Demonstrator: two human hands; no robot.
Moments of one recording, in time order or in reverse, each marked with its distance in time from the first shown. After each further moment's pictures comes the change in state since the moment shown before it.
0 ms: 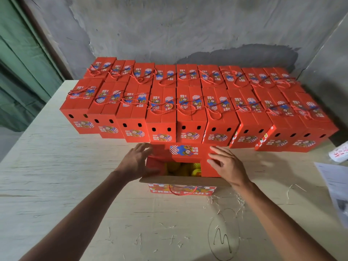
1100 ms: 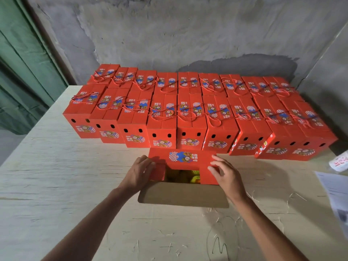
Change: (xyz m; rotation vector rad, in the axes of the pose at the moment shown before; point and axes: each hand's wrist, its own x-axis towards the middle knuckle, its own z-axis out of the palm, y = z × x) left_hand -0.020 0.022 0.016 -0.351 0.169 -0.085; right_hand -0.015 -0.018 0.000 0.167 0.130 0.138
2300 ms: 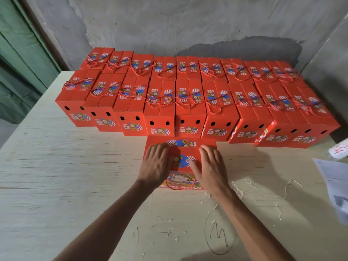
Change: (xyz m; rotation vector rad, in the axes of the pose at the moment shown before) left_hand 0.004 0.039 0.055 0.420 0.091 0.154; right_hand -0.009 -0.044 0.035 -0.503 -0.122 -0.056
